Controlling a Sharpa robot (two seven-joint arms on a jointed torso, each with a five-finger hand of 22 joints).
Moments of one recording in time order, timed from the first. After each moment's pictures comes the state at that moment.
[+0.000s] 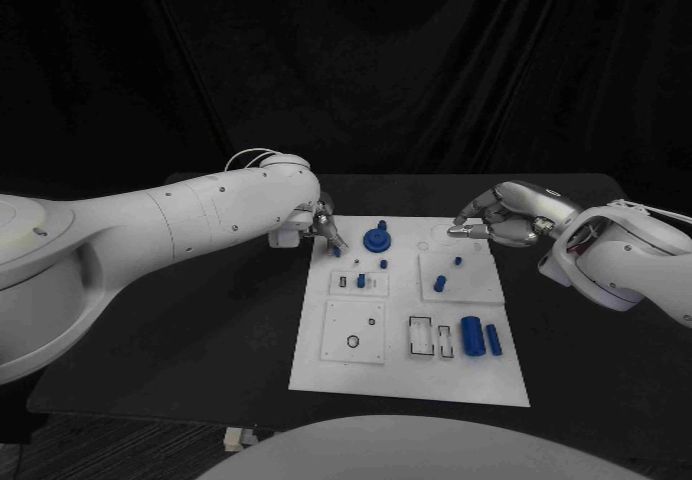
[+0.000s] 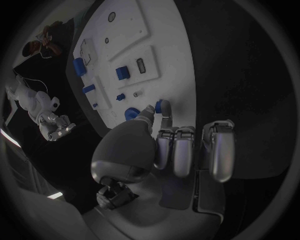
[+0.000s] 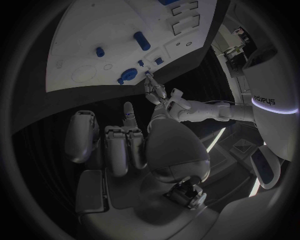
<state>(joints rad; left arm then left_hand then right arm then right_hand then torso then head) 1.32 -0.39 -0.21 0.99 -1.00 0.32 -0.54 1.19 0.08 0.02 0.12 0.17 0.98 0.03 0.39 0.85 1.46 -0.04 1.57 1.31 1.47 -0.09 1.57 1.31 0.04 1.47 0.03 1.44 1.31 1.28 -1.00 -0.21 1.60 -1.30 -0.38 0.08 1.18 0.12 -0.29 0.29 0.17 0.95 0.09 0.17 0.20 1.47 0.00 1.57 1.31 1.47 -0.06 1.57 1.31 0.06 1.42 0.06 1.25 1.31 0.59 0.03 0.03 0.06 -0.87</state>
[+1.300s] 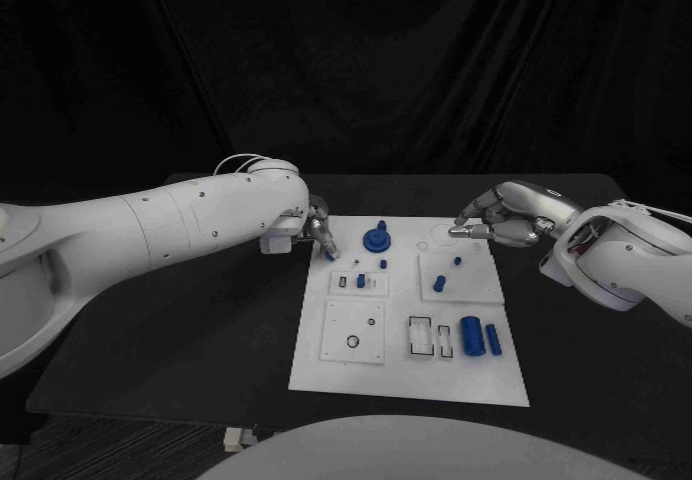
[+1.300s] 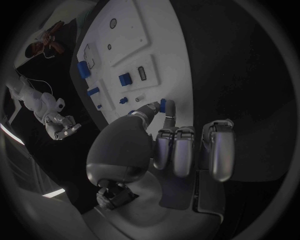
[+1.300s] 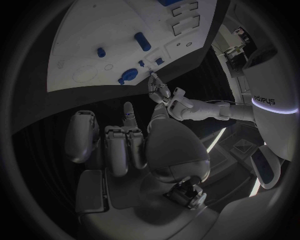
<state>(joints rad) 1.32 -0.47 -0.21 1.09 -0.99 0.29 -0.53 1.21 -0.01 0.30 0.02 0.34 0.99 0.03 0.35 0.86 1.47 -0.04 1.57 1.31 1.47 -0.09 1.57 1.31 0.04 1.47 0.02 1.43 1.31 1.28 -1.00 -0.21 1.59 -1.30 -0.37 0.08 1.18 0.12 -0.29 0.29 0.17 0.95 0.09 0.17 0.20 1.47 0.00 1.57 1.31 1.47 -0.06 1.57 1.31 0.06 1.42 0.06 1.25 1.31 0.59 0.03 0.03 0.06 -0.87</state>
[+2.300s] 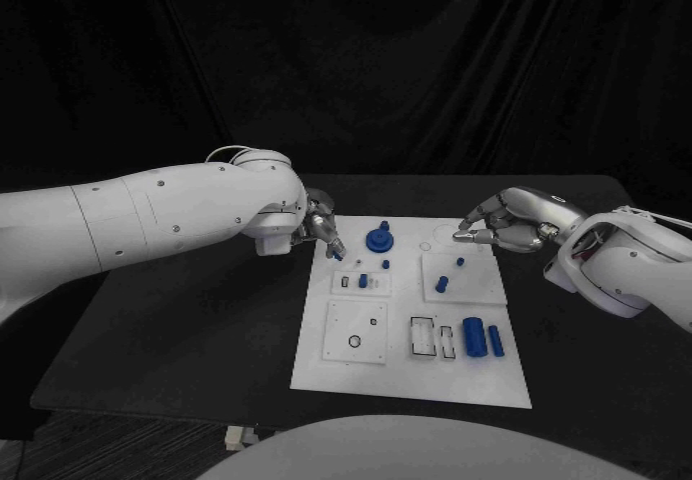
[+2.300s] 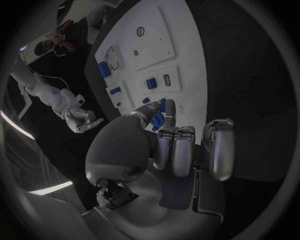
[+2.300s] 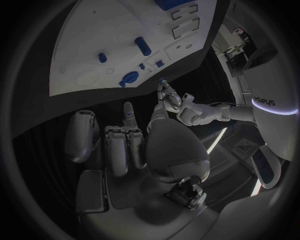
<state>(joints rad) 1.39 -0.61 -0.21 1.36 -0.91 0.23 -0.56 1.18 -0.03 0.37 0.01 0.33 1.00 0.05 0.35 0.88 1.47 -0.04 1.57 1.31 1.47 -0.09 1.57 1.31 0.04 1.47 0.02 1.41 1.31 1.27 -1.01 -0.21 1.59 -1.30 -0.37 0.07 1.19 0.12 -0.29 0.29 0.17 0.95 0.09 0.17 0.20 1.46 0.00 1.57 1.31 1.47 -0.06 1.57 1.31 0.06 1.42 0.06 1.25 1.31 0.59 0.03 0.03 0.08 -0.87</state>
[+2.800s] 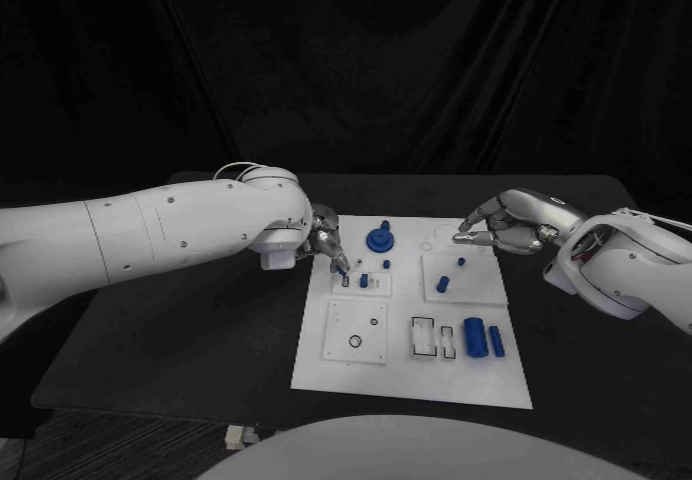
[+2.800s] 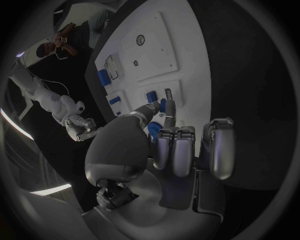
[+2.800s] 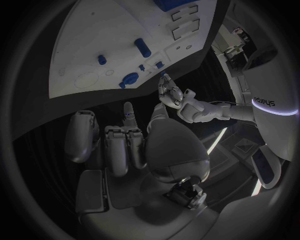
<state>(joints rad) 1.35 -0.61 -0.21 1.38 -0.92 0.22 -0.57 1.17 -0.03 0.39 0.00 0.32 1.00 0.04 0.35 0.88 1.47 -0.04 1.57 1.31 1.47 -0.09 1.57 1.31 0.04 1.47 0.02 1.40 1.31 1.26 -1.00 -0.21 1.59 -1.30 -0.37 0.07 1.19 0.12 -0.29 0.29 0.17 0.95 0.09 0.17 0.20 1.46 0.00 1.57 1.31 1.47 -0.06 1.57 1.31 0.06 1.42 0.06 1.25 1.31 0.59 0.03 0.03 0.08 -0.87</state>
